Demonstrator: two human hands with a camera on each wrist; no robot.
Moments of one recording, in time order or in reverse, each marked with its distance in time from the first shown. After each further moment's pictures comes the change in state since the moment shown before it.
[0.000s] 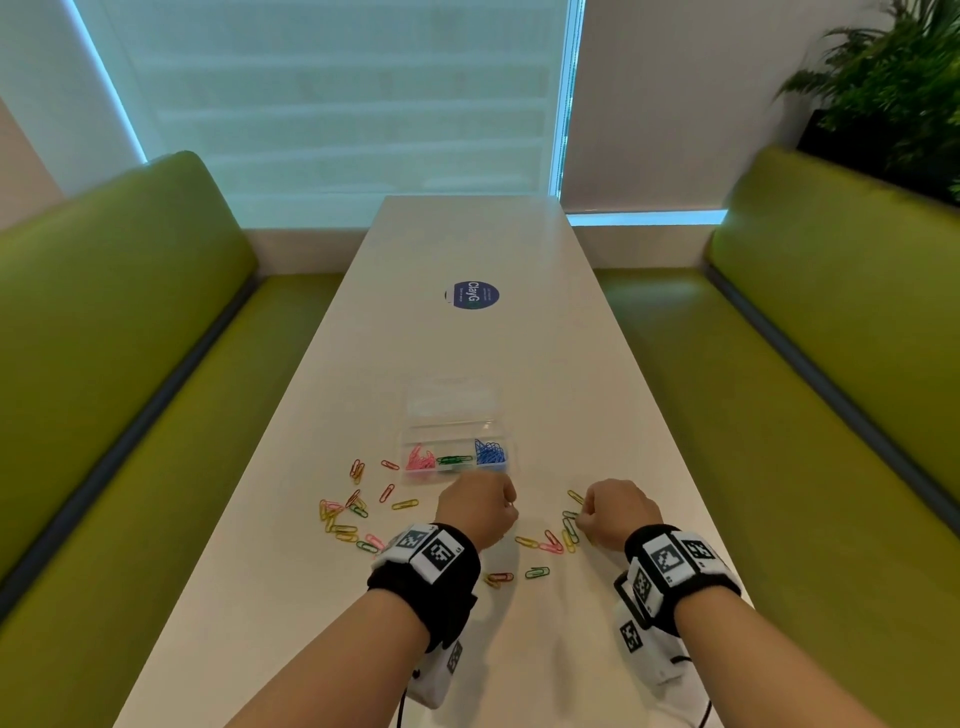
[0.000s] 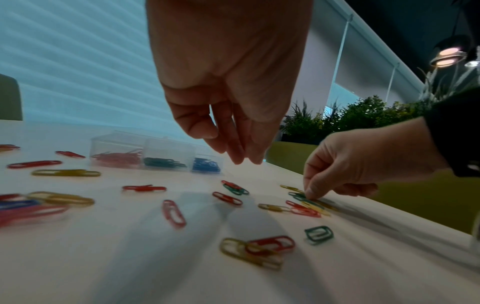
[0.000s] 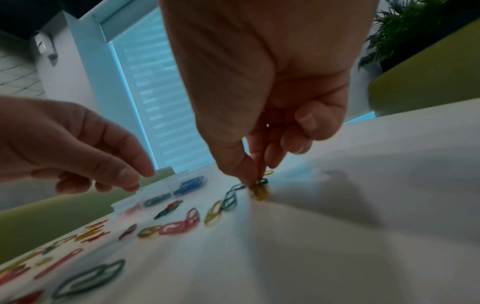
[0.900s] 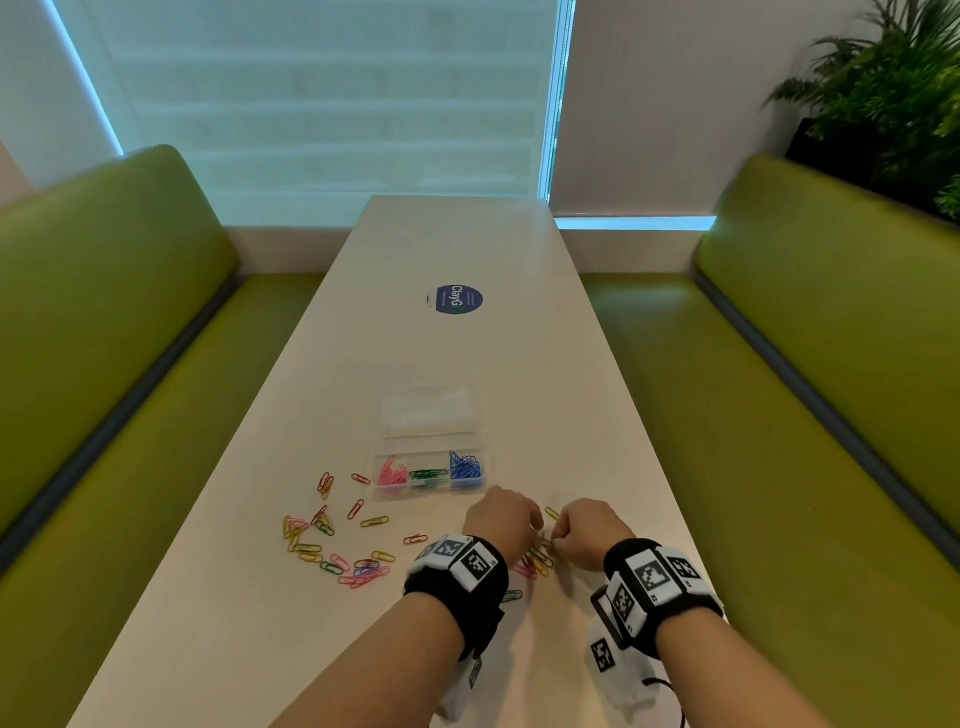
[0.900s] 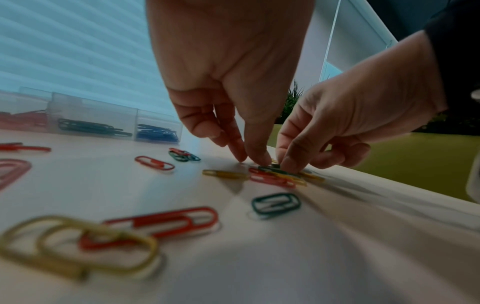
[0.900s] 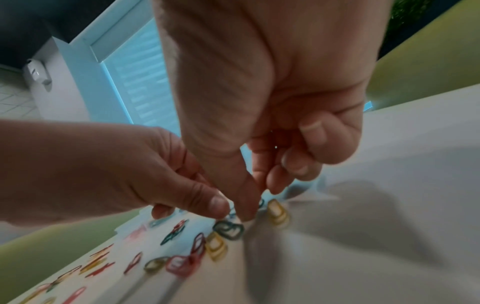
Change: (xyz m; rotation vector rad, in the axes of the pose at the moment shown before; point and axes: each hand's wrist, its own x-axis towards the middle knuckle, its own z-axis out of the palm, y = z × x) left_hand 0.031 0.041 0.032 0.097 -0.126 0.060; right_hand 0.014 0.006 0.001 0.117 -0.144 -0.059
